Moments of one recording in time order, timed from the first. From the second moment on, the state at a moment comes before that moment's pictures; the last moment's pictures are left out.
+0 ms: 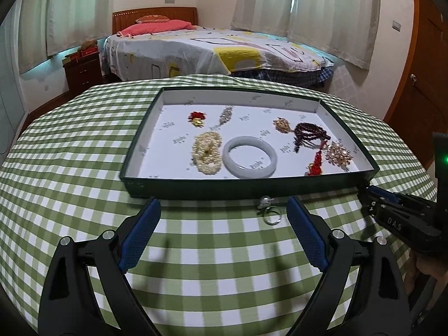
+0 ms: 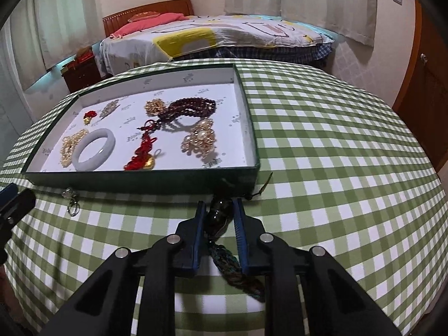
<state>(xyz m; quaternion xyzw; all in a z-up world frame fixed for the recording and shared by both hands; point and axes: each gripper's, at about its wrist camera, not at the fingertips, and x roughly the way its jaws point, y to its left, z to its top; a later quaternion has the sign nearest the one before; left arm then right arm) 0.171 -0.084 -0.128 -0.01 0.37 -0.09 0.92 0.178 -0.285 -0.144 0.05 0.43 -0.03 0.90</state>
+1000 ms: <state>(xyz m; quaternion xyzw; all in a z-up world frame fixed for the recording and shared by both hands) 0.194 -0.095 -0.153 0.01 0.44 -0.11 0.89 0.173 -0.282 -0.143 0.07 0.43 -0.01 0.90</state>
